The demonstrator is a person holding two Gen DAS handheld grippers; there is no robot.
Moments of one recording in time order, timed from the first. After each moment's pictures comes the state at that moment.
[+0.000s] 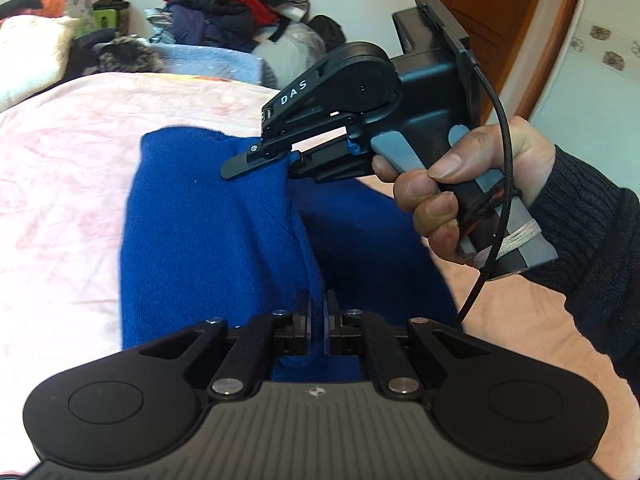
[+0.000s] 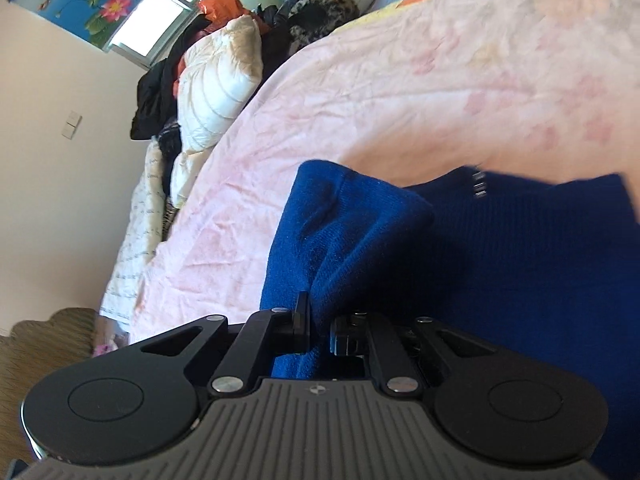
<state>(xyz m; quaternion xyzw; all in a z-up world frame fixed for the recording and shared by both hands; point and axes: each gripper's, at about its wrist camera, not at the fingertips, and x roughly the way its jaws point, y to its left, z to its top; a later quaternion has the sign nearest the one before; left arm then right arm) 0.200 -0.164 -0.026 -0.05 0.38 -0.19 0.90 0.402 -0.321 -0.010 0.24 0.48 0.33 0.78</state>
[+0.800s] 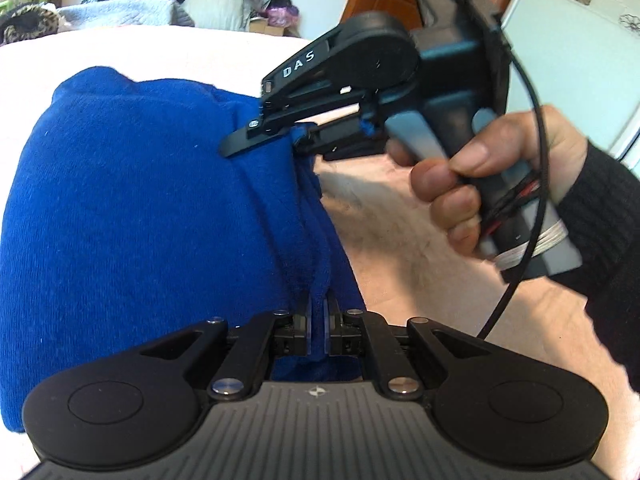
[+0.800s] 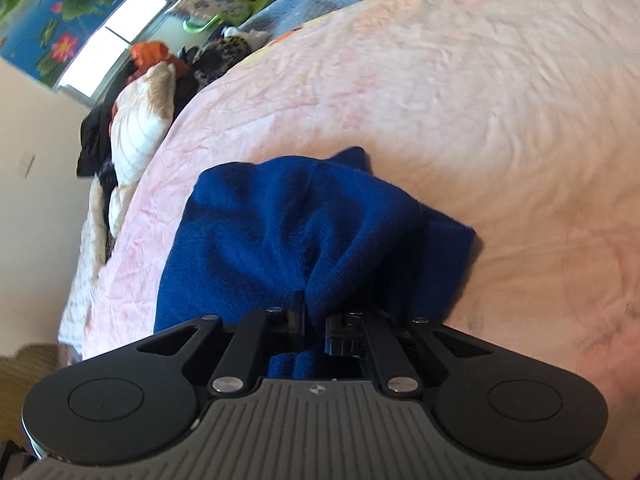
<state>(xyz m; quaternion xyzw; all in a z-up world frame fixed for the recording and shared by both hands) 0.219 -0.265 -0.072 -0.02 0.44 -0.27 0.86 0.371 -0.454 -0.068 0.28 0.47 0.24 0.80</state>
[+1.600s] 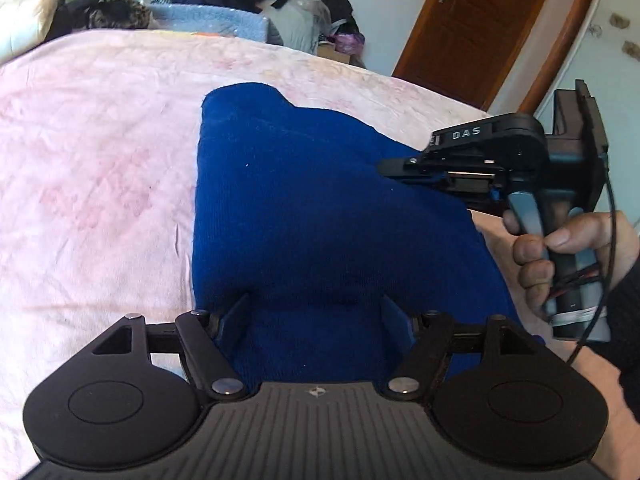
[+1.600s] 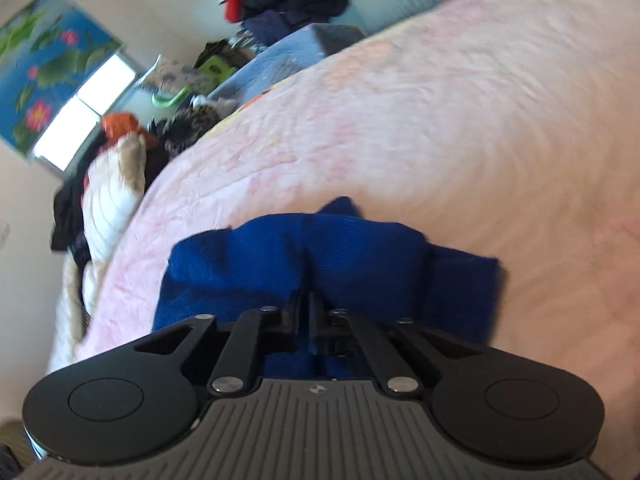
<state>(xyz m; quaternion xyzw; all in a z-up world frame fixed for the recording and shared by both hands) 0.250 -0.160 -0.085 -0.05 0.42 -0.19 0.89 0.375 -0.432 -0.082 0.33 0.39 0.16 0.85</state>
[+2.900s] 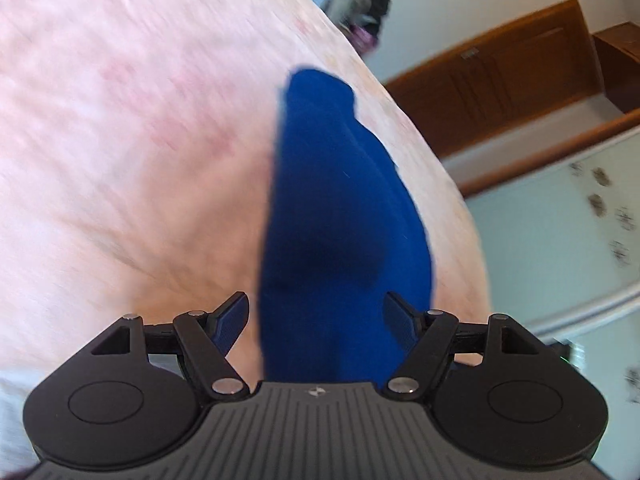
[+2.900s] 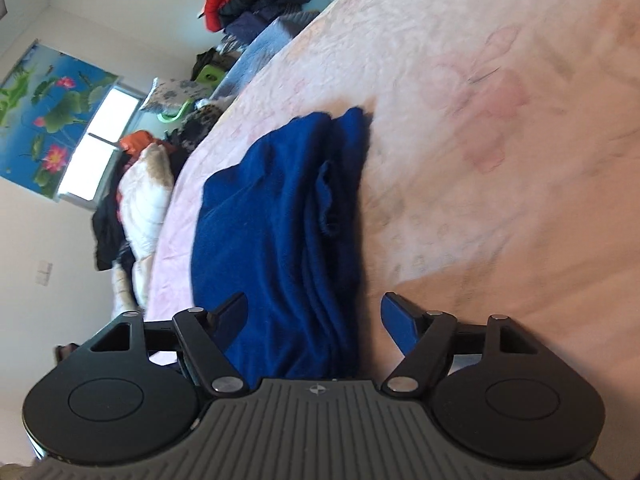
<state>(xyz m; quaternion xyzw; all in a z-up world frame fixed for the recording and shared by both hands) 0.280 -0.041 -0.102 -0.34 0.49 -0.26 0.76 0.244 -0.481 -0.096 0.42 0.41 0.19 0.79</state>
